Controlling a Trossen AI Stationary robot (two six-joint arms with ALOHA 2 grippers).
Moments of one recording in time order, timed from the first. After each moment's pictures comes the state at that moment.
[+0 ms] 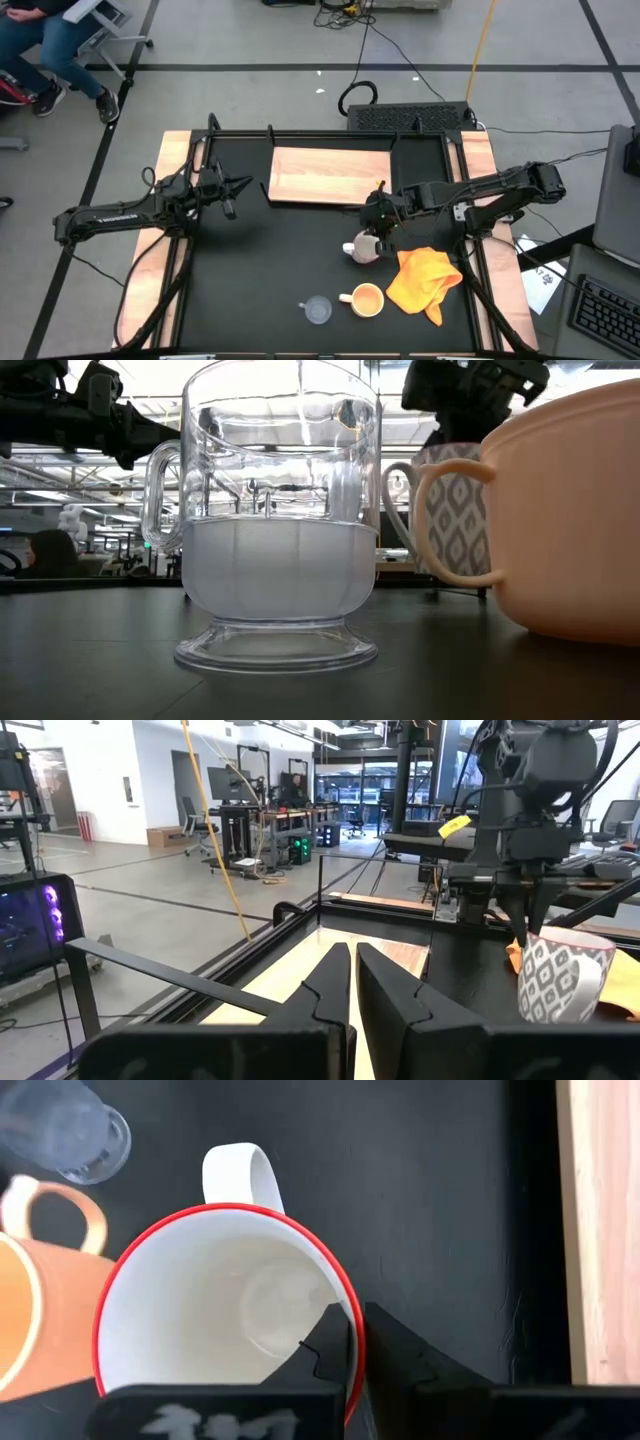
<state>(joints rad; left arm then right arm) 0.25 0.32 0.12 0.26 -0.10 -0.01 0.08 1.39 0.98 -0.61 -0.08 0.13</state>
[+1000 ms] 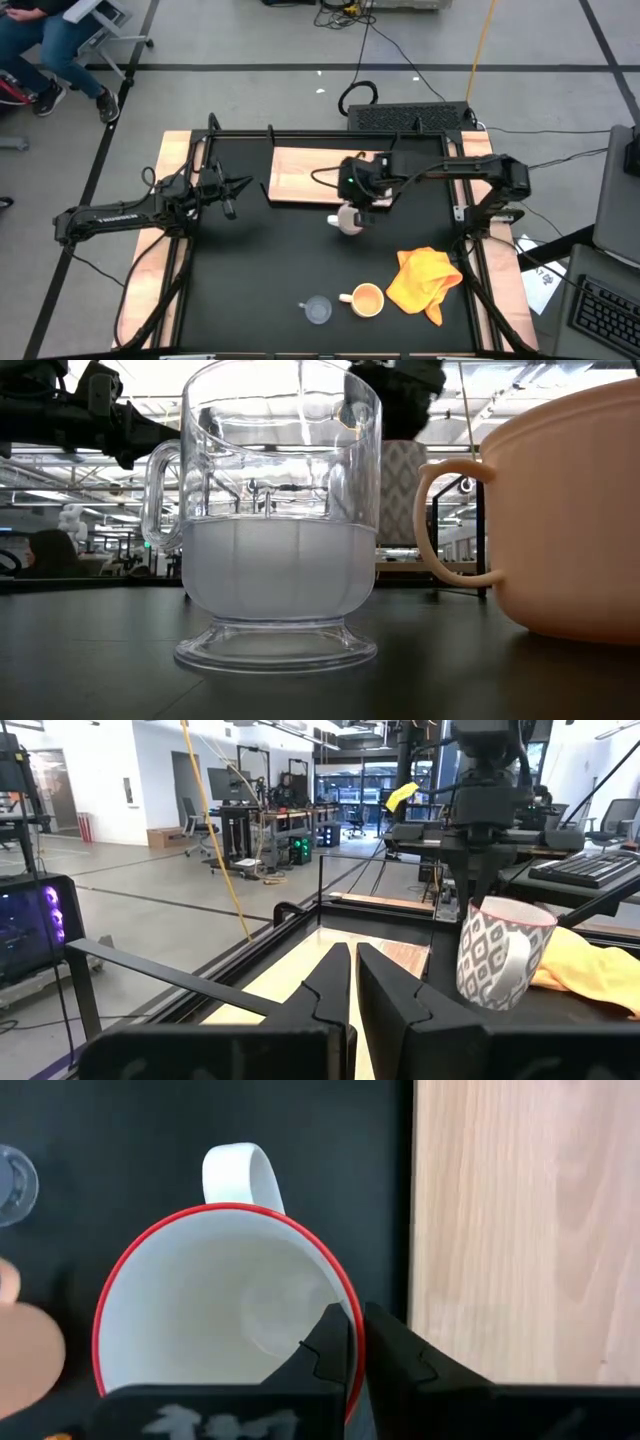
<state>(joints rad) 0.25 0.32 0.12 0.26 -0.10 0.00 -0.12 1.66 1.46 -0.95 -0.08 -0.08</state>
